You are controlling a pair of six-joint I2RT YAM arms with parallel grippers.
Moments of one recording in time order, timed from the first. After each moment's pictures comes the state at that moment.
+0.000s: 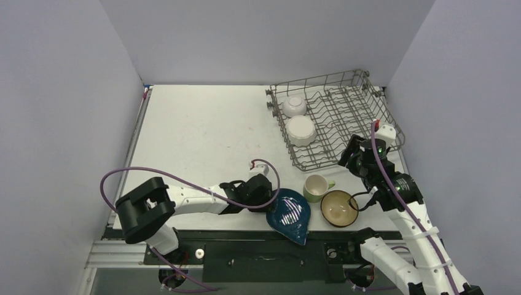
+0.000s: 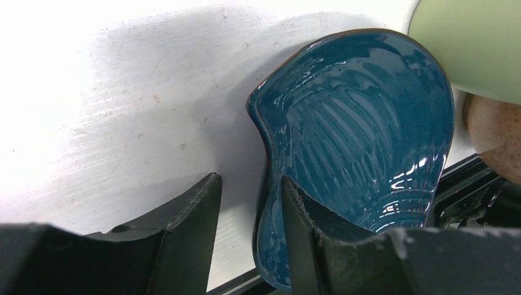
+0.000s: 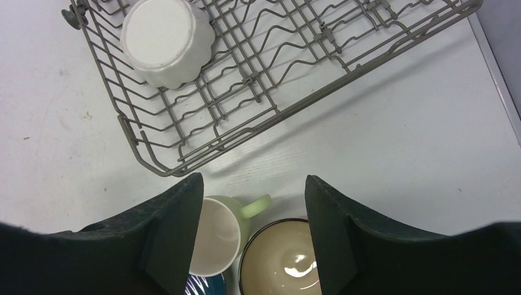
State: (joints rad) left arm -1.10 1.55 0.74 -0.12 -0.14 -0.97; right arm 0.33 0.78 0.97 -0.82 0.37 0.49
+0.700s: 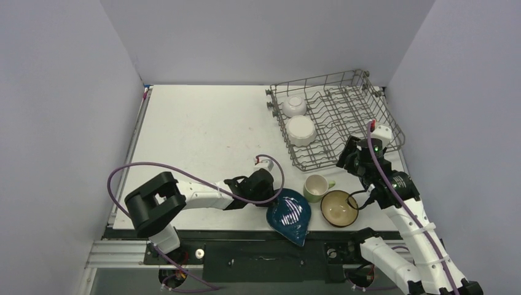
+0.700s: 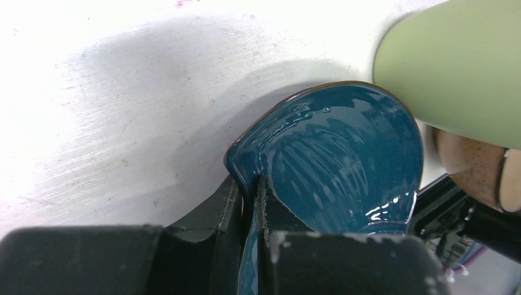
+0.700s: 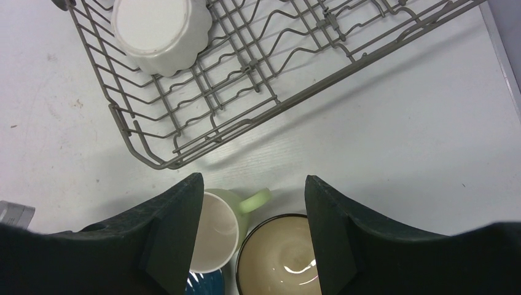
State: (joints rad) left arm -1.06 1.64 0.77 0.02 -0.11 -0.92; right arm 0.33 0.80 0.95 -0.82 0.35 0.48
